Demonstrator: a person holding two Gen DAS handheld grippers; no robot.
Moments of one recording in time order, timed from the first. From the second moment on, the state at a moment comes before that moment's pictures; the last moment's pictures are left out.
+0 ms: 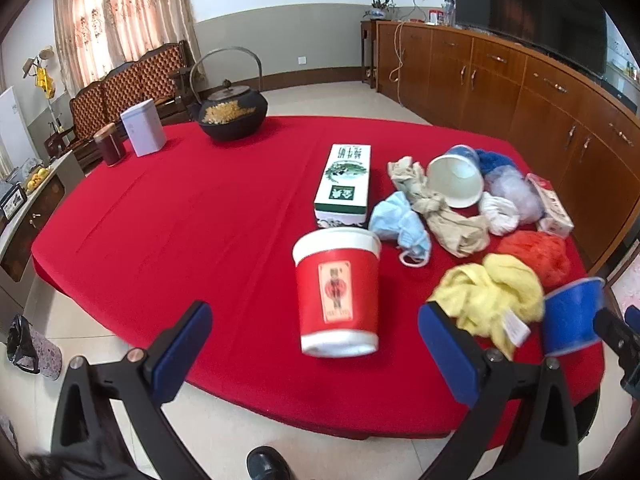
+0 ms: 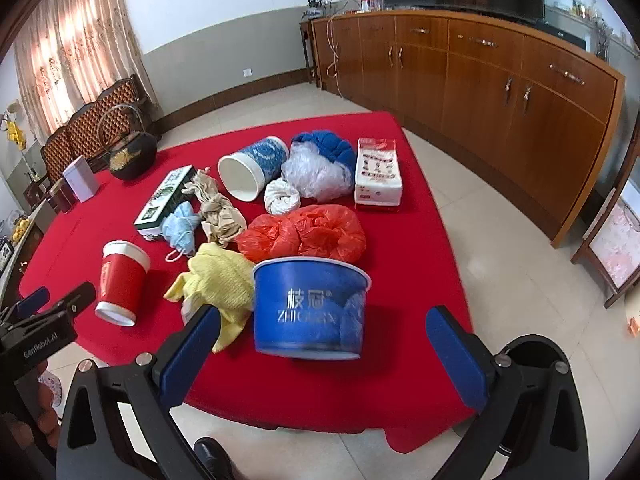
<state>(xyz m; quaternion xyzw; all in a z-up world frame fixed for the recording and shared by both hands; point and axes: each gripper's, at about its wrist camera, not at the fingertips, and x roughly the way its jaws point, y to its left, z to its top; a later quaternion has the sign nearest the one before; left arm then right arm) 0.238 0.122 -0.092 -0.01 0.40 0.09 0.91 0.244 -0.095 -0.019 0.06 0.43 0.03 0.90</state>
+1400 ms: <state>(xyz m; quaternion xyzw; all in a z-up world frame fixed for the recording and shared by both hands) 0.225 0.065 -0.065 0.00 0.39 -0.05 0.92 0.231 -0.147 -0.023 0.12 0.40 0.04 0.91</state>
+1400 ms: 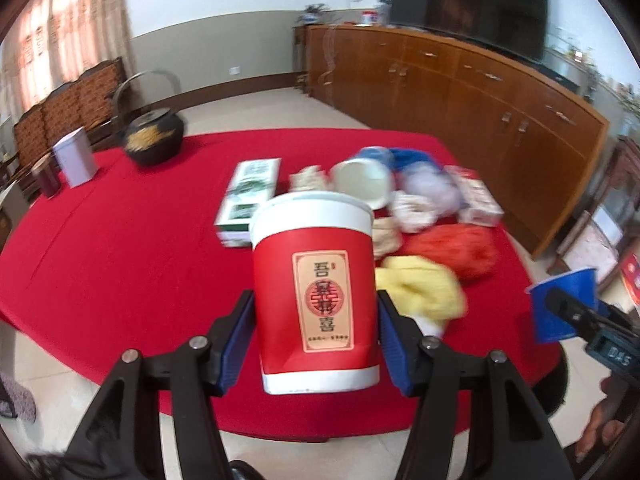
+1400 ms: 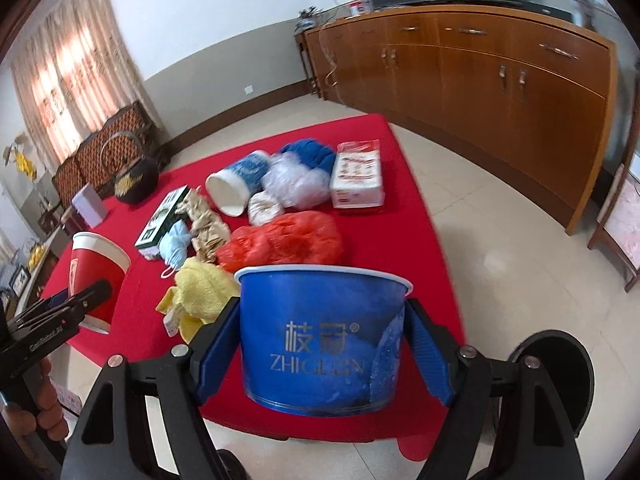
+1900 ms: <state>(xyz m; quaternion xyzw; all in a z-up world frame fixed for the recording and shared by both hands) 0.186 -0.148 -0.073 0.05 0.41 -0.27 0.87 0.143 -0.317 -0.028 0.18 0.38 -0.10 0.90</state>
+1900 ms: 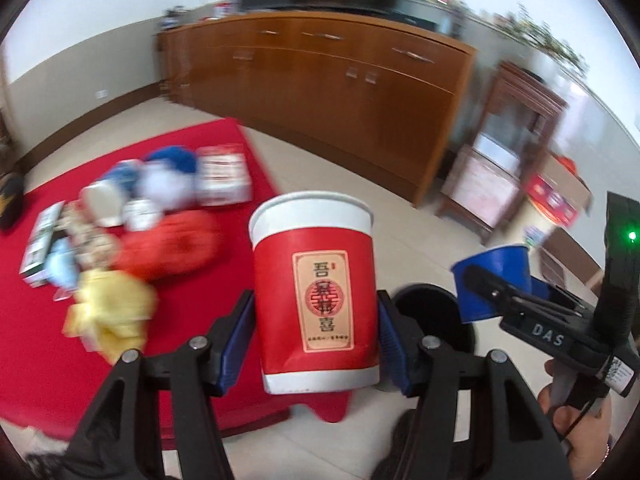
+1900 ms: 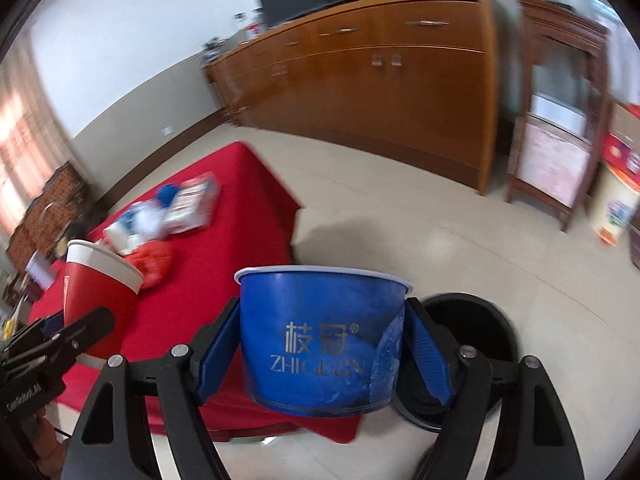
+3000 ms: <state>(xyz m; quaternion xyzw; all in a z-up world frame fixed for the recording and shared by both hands) 0.197 -0.344 -0.224 0.14 0.53 -0.33 0.77 0.113 -0.510 -0.184 0.24 0.50 -0.25 0.79</state>
